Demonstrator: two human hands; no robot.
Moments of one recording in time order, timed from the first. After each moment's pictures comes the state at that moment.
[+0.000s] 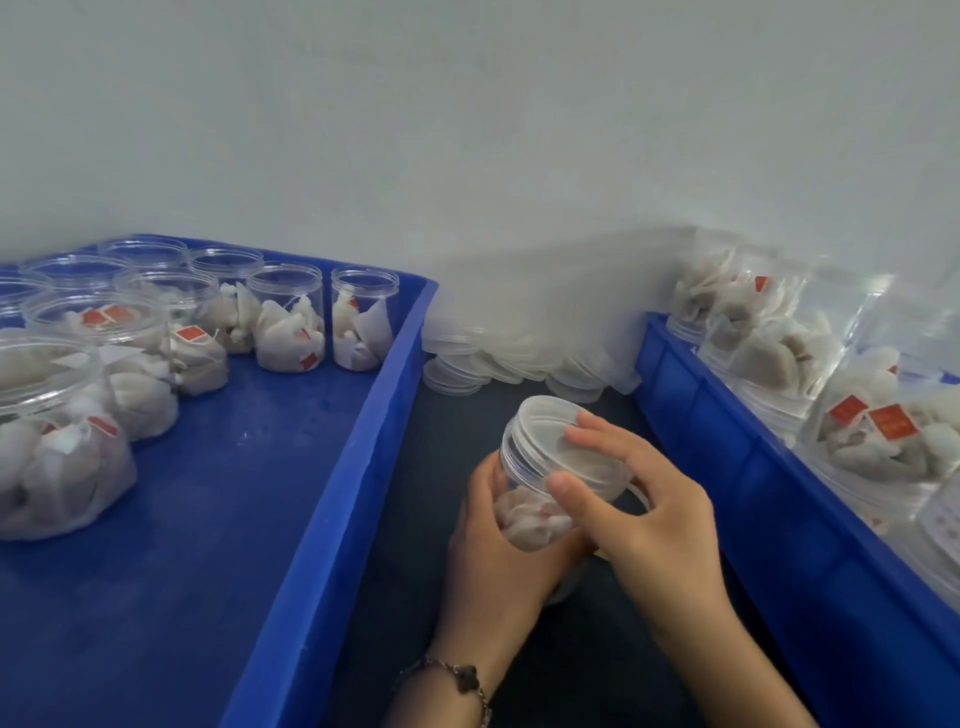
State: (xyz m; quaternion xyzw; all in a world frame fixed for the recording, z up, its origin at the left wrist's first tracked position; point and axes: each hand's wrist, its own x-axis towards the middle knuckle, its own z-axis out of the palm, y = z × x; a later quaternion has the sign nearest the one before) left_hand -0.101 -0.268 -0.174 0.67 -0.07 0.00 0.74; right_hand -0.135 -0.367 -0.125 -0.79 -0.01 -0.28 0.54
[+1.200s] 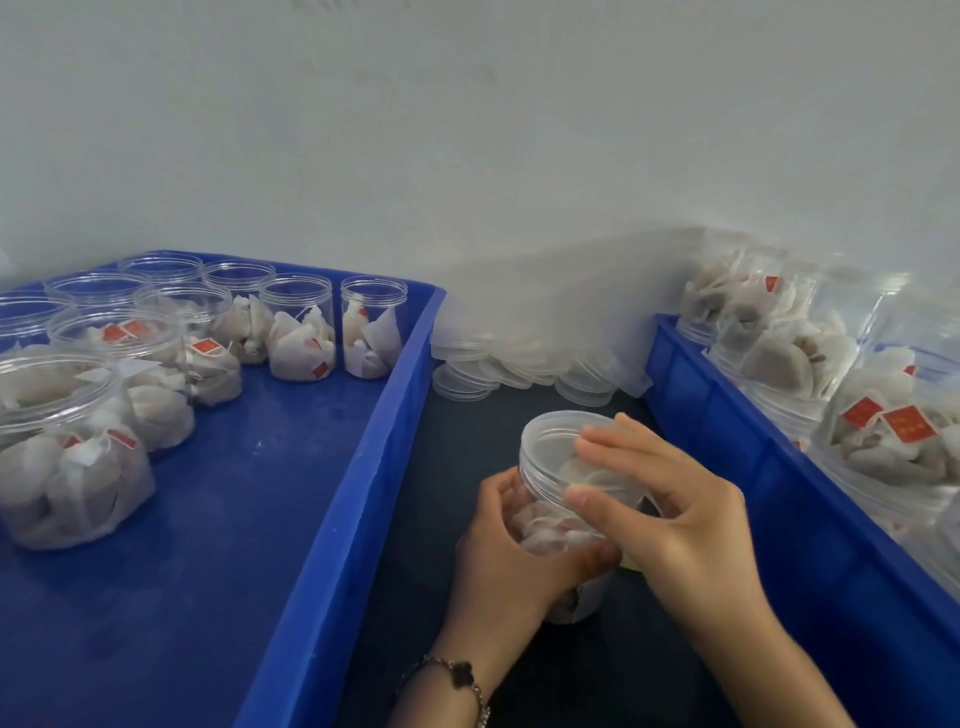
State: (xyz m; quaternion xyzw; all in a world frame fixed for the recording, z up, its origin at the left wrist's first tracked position) left_hand -0.096 -0.262 -0.179 0.66 -0.10 -0.04 0.74; right_hand -0.136 -0.374 -0.115 -0.78 -0.06 -0.29 0.55
